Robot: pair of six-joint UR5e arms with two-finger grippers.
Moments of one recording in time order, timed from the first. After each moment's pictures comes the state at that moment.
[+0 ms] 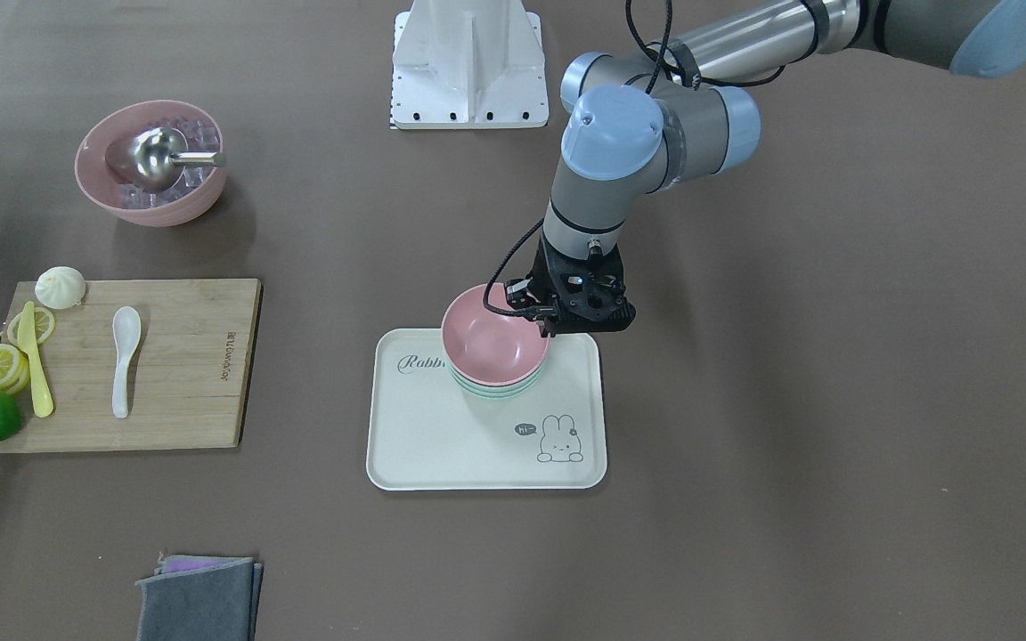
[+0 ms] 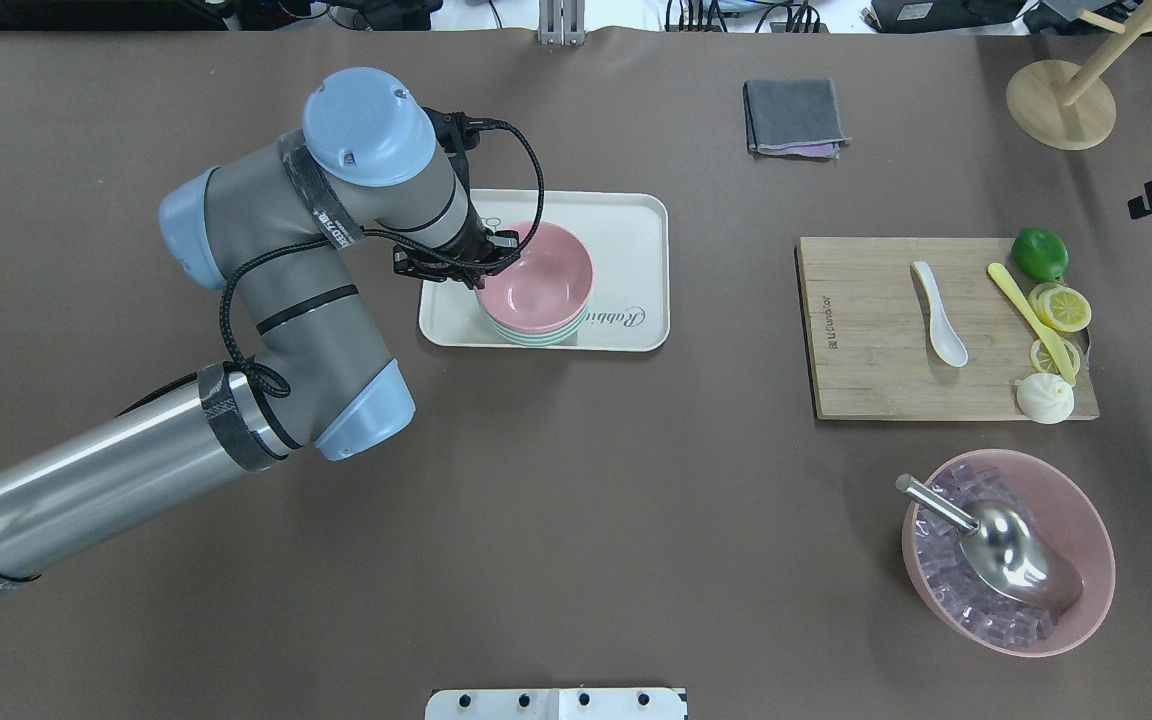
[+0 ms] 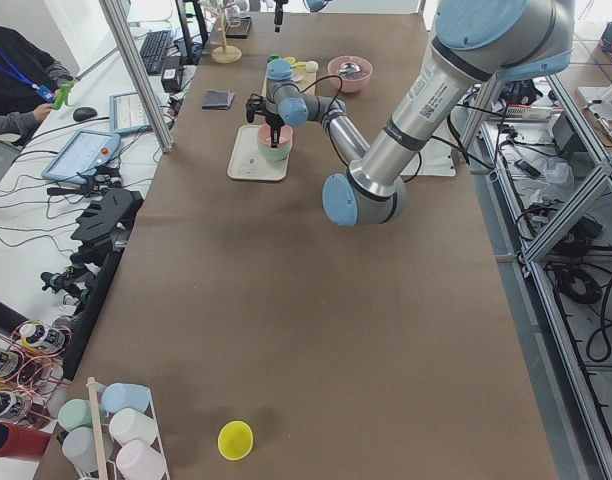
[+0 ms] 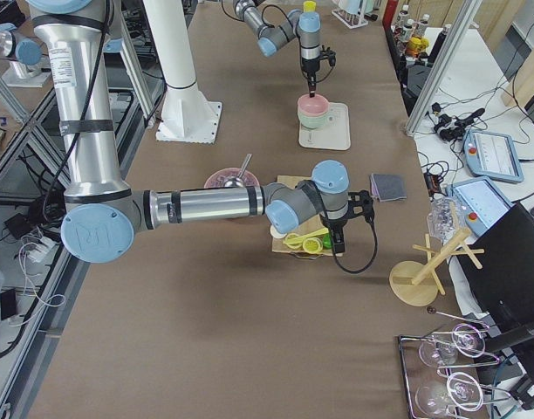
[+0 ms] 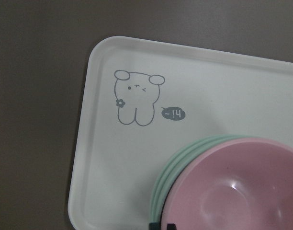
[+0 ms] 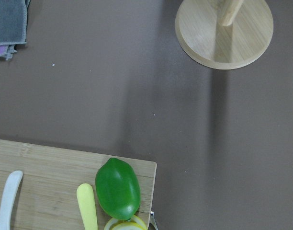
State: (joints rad) left arm -0.67 -2.35 -1.51 -1.71 -1.93 -1.22; right arm 1.32 -1.48 1.56 -1.10 2.28 0.43
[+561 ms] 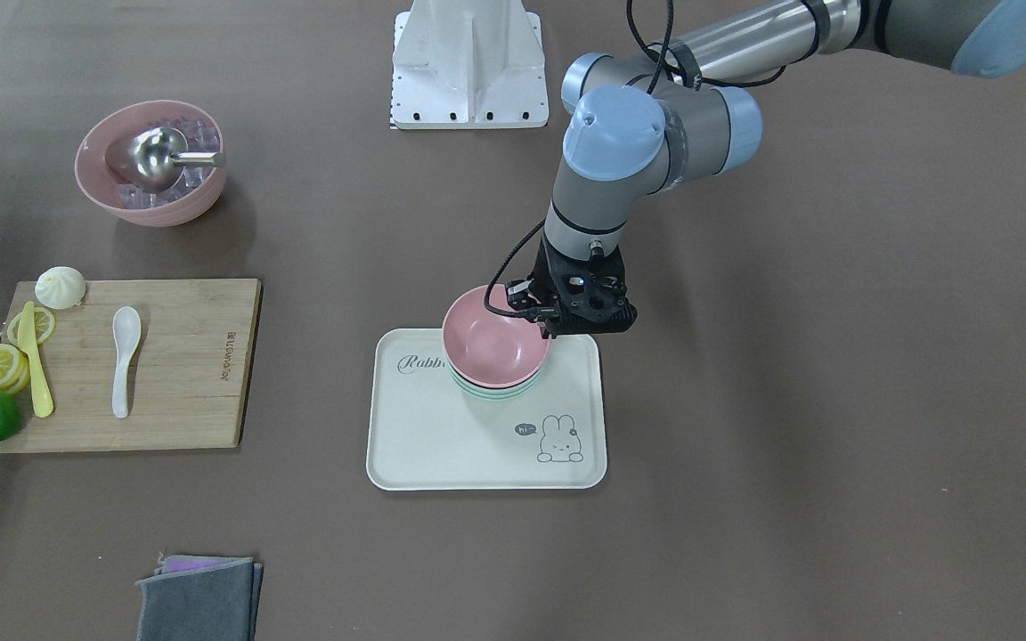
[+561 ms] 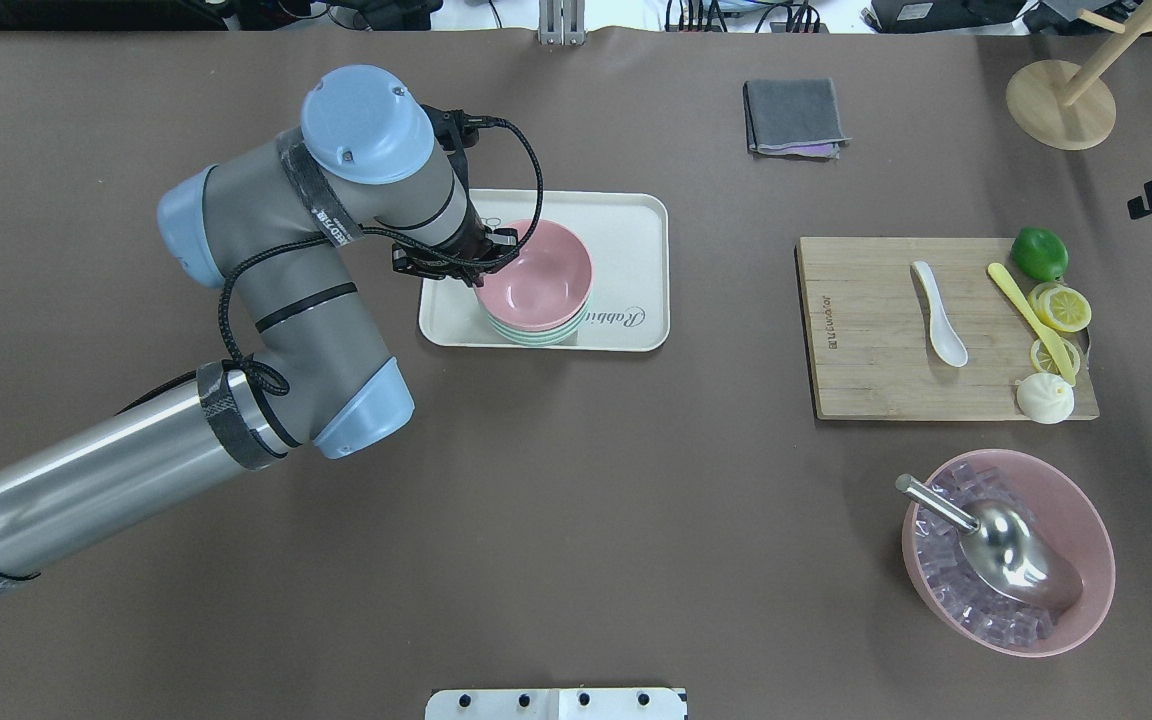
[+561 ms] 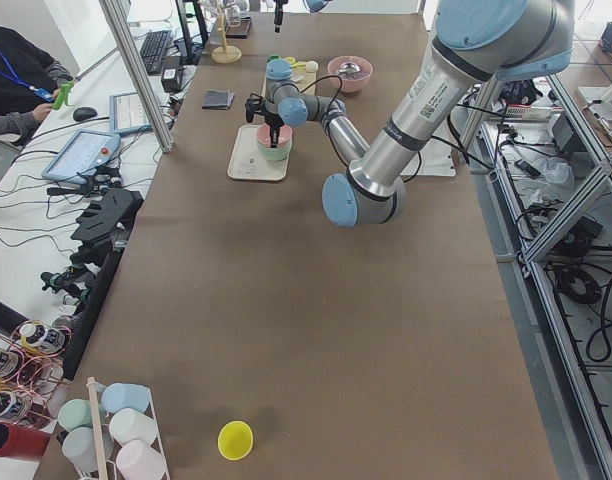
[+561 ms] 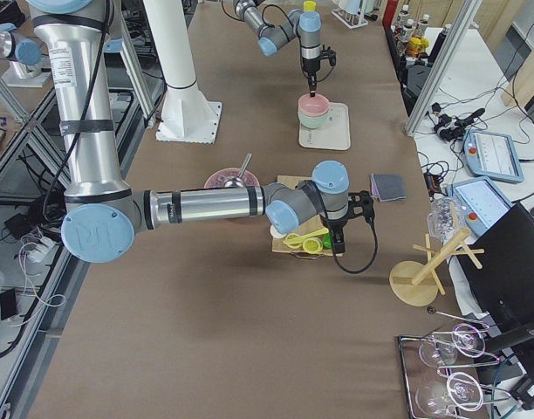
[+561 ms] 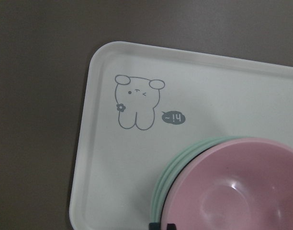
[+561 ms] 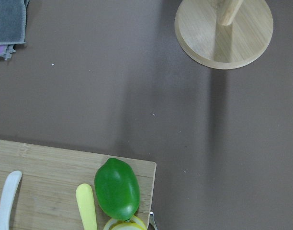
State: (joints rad) left arm -0.67 -2.35 -1.51 -1.72 -1.93 -1.22; right arm 1.32 -1.47 1.56 -1.10 2.28 0.43
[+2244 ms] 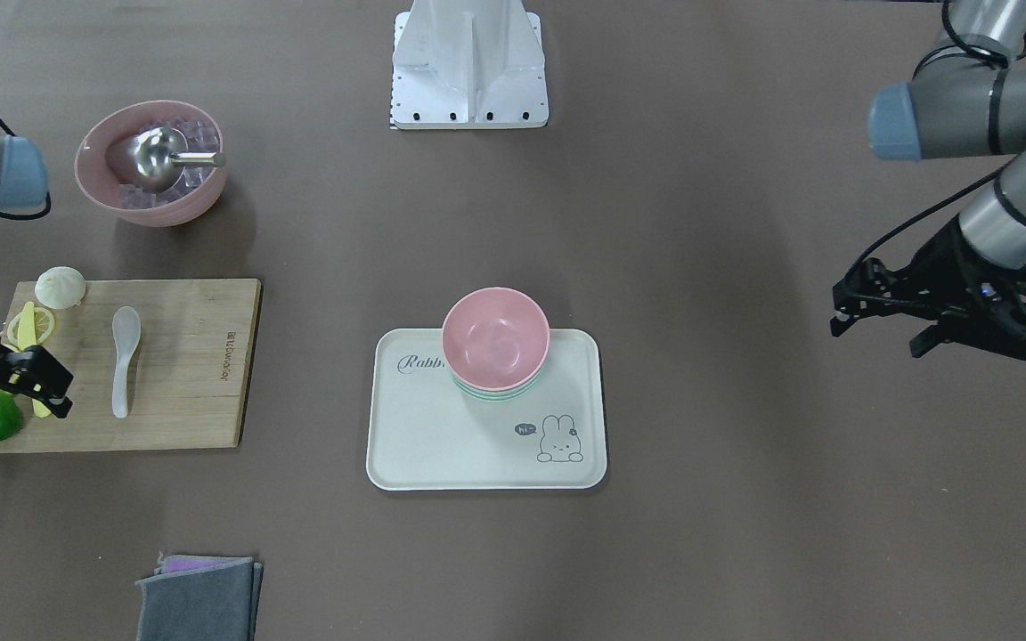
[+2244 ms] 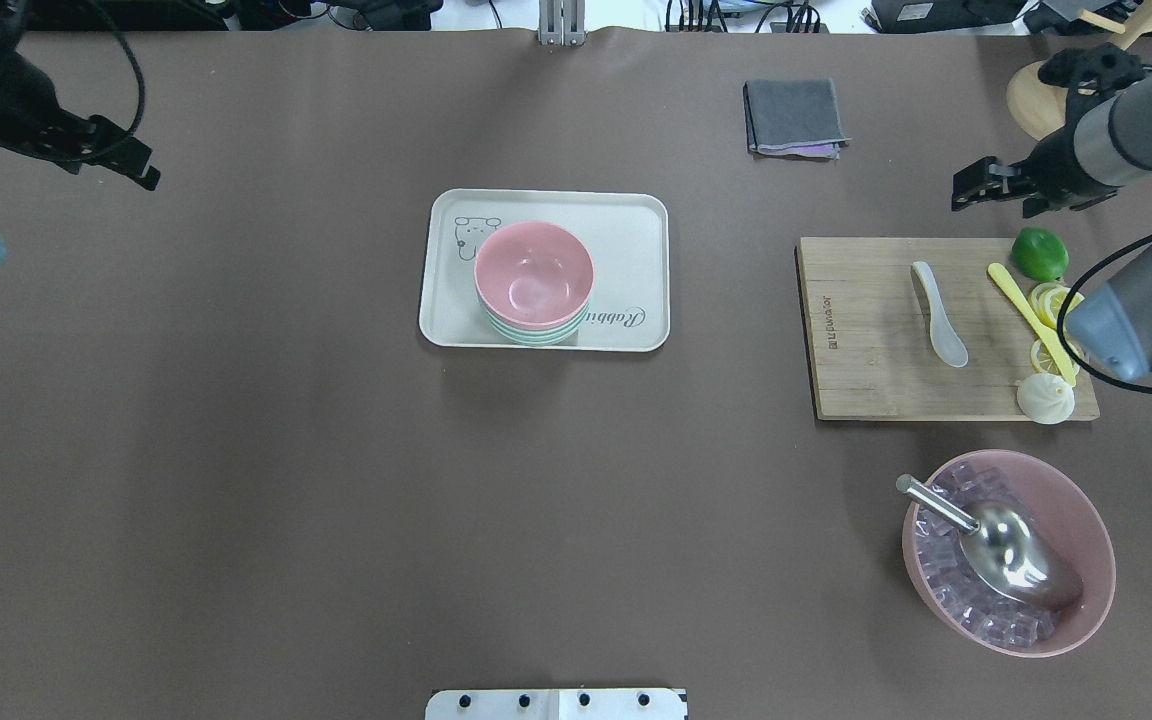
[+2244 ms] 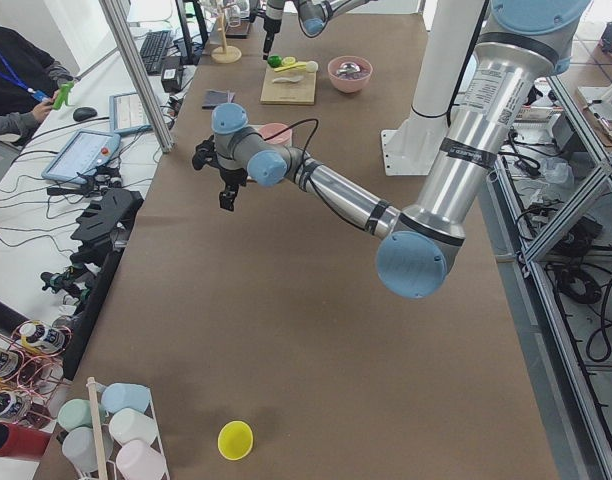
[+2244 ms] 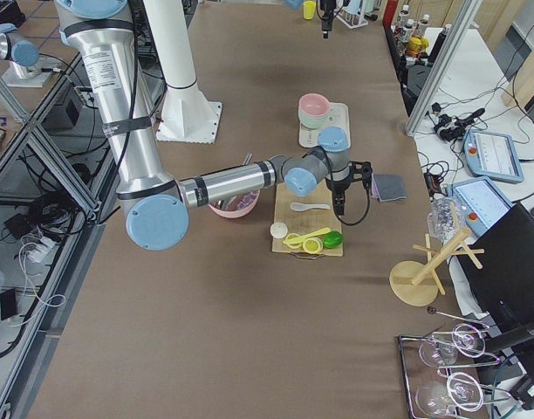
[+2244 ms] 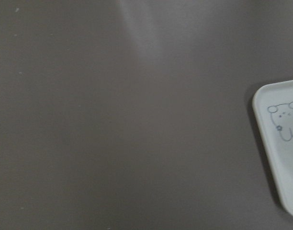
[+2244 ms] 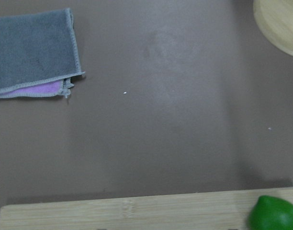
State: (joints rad) left arm -1.16 -1.90 -1.69 -1.76 -2.28 -0.44; right arm 1.02 -1.31 1.56 -1.10 2.02 0.93
